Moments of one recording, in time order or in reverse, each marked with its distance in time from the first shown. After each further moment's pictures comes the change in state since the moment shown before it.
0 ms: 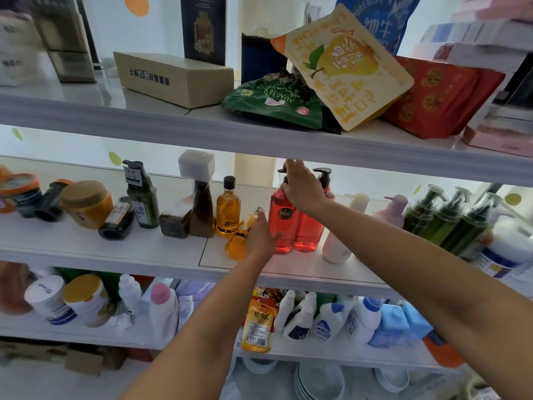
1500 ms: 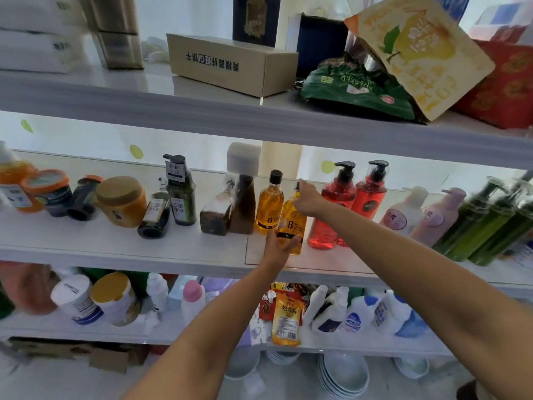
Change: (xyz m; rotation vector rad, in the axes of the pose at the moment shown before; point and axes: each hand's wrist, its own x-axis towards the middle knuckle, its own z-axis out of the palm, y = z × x) left_hand -0.011 -0.082 -0.050 -0.768 -0.259 -0.153; right_hand 0.021 -0.078 0.074 0.263 -0.417 0.358
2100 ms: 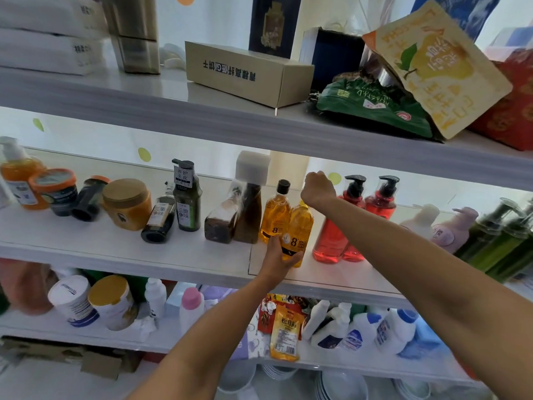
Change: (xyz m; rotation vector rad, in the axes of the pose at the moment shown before) left_hand 0.013 -0.014 -0.014 0.374 -0.009 0.191; right_hand 0.026 -0.023 -0.019 -0.287 0.278 0.005
